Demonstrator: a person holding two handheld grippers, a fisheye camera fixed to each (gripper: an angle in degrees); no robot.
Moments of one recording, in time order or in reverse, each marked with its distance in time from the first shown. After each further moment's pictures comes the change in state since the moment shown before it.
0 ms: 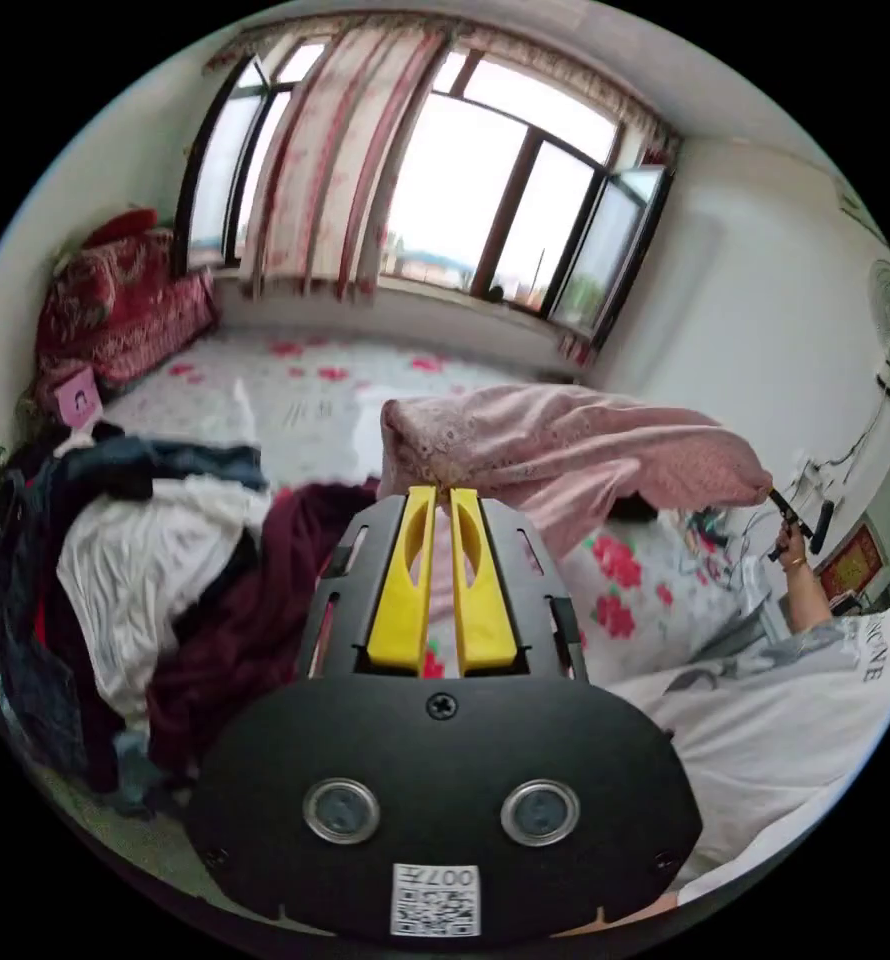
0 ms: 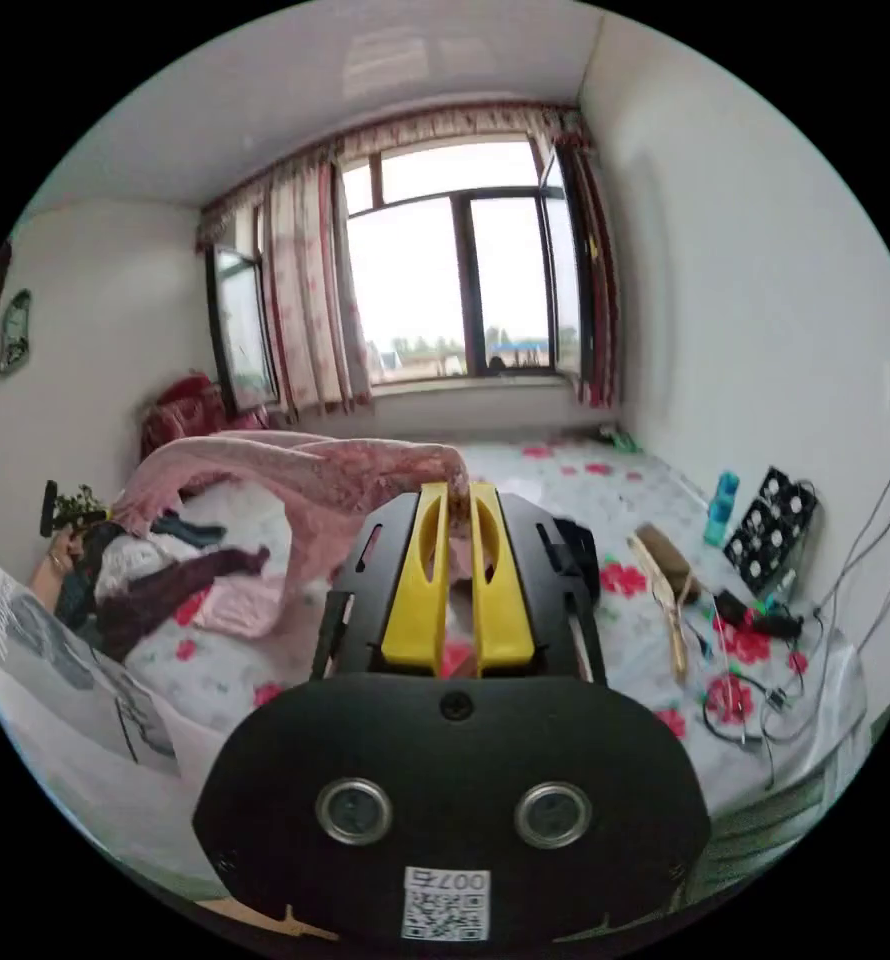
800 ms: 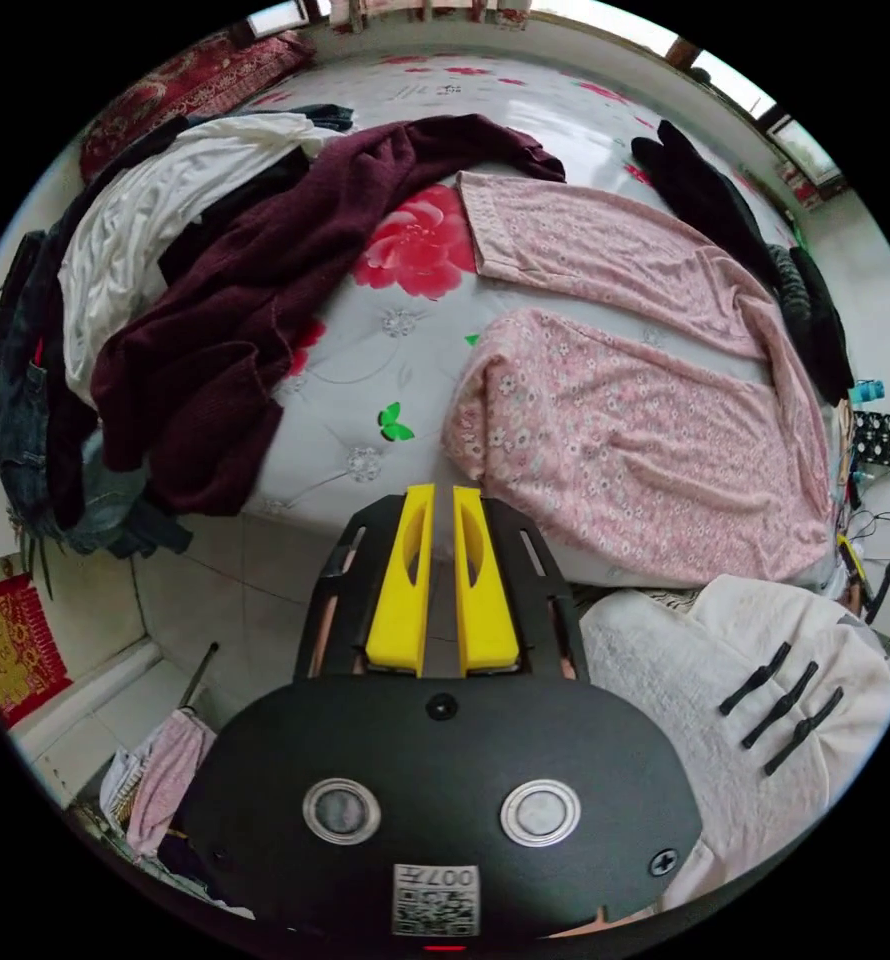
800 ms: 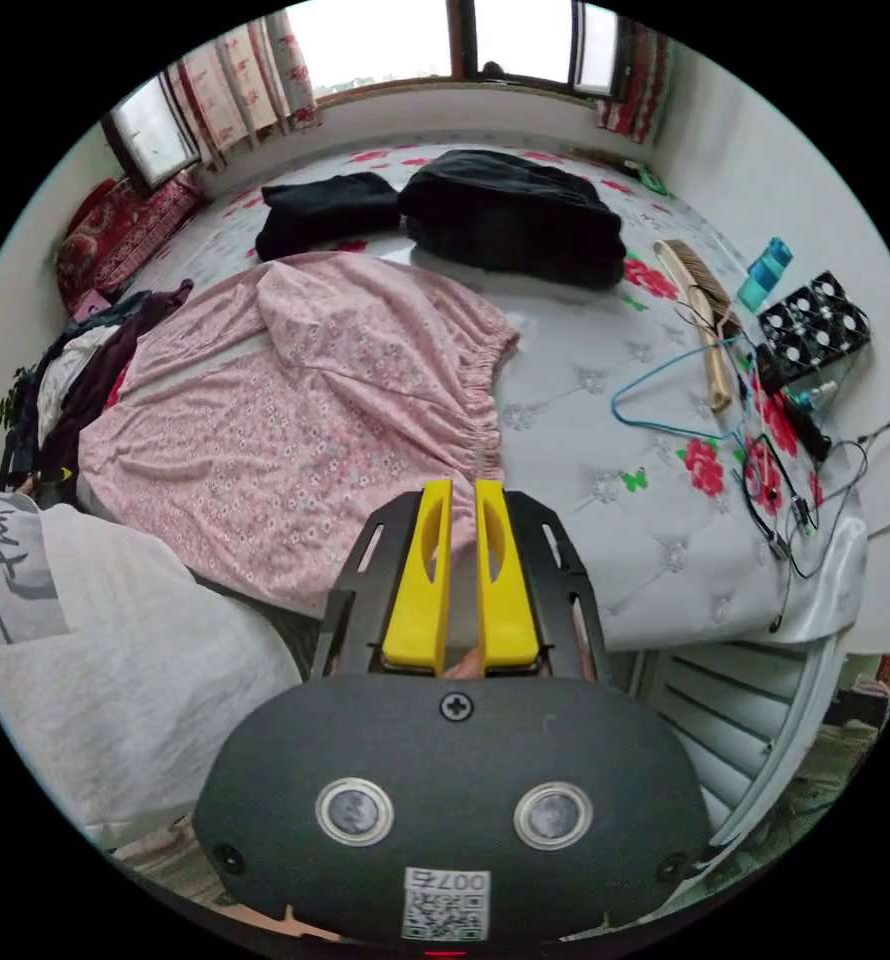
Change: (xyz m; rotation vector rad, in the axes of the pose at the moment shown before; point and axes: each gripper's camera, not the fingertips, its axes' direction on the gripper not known) left arm -0.025 0.143 0.186 -0.709 -0.315 -0.290; right arm 0.046 0.216 0.189 -0.795 0.067 -0.007
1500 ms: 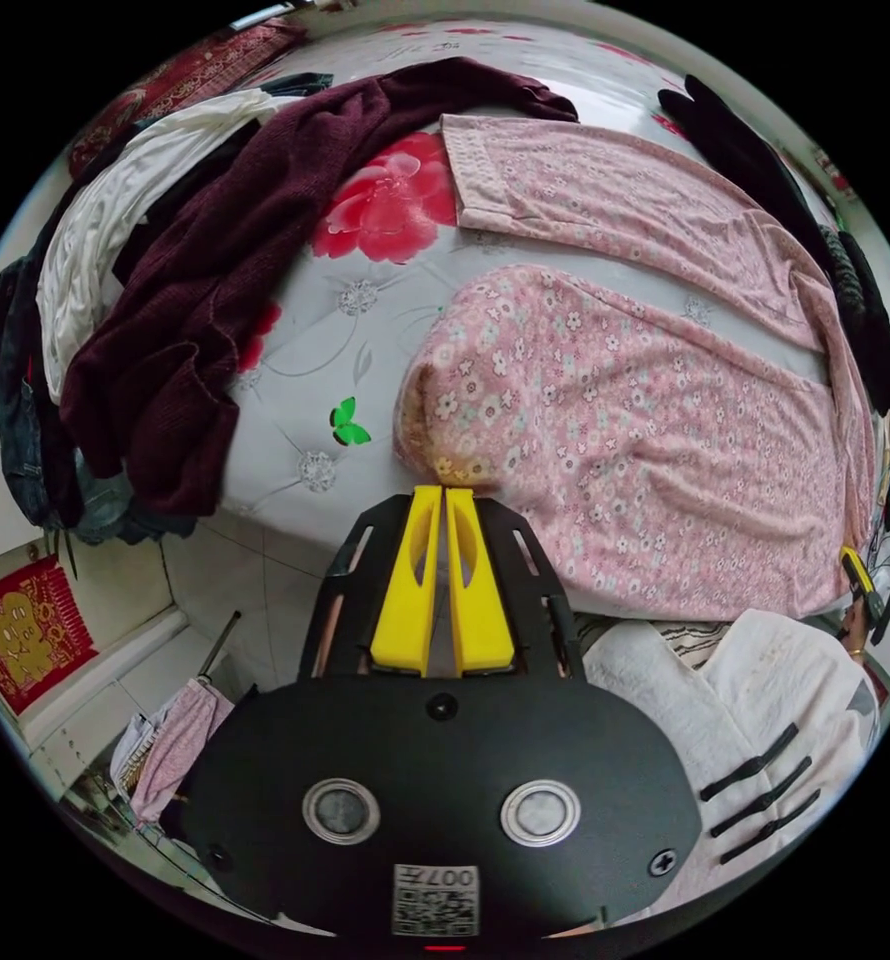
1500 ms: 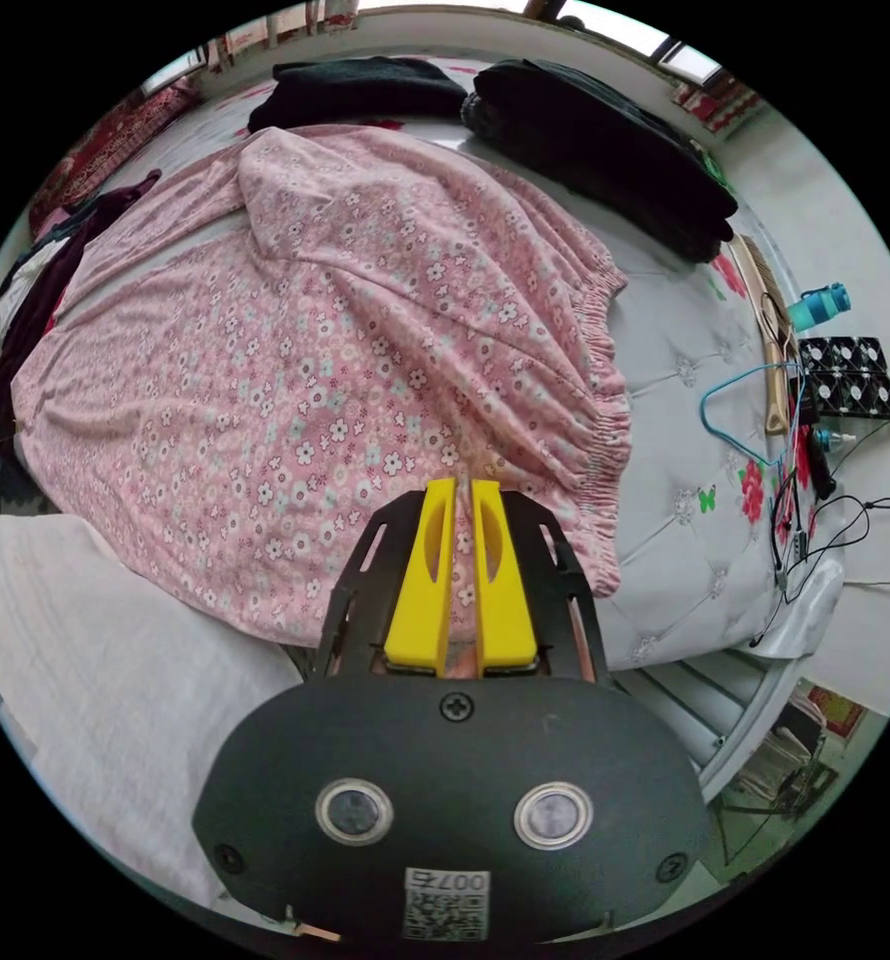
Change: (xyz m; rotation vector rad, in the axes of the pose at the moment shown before) left arm 0.022 -0.054 0.064 -0.101 -0.136 -0.031; right arm -0.030 -0.052 0.144 -0.231 0.141 -0.087
